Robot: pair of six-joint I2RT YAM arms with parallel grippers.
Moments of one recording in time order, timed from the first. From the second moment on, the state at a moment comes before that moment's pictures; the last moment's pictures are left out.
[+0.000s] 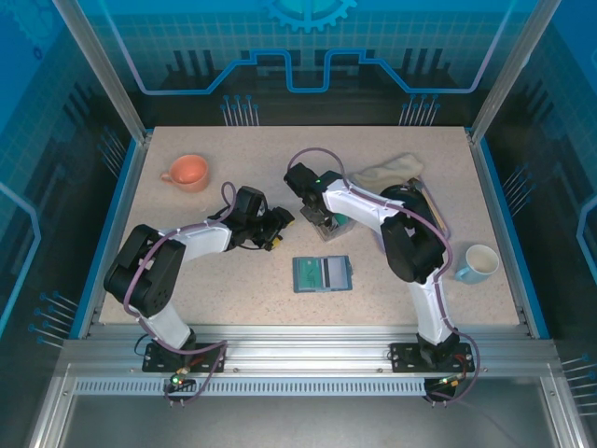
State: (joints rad) left arm -0.40 1.68 0.85 -0.01 0.37 -1.27; right arm 0.69 2.12 1.70 -0.89 0.42 -0.01
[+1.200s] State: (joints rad) left arm -0.40 1.68 0.85 -0.01 0.37 -1.27; right arm 0.69 2.04 1.68 -0.90 0.39 -0.01
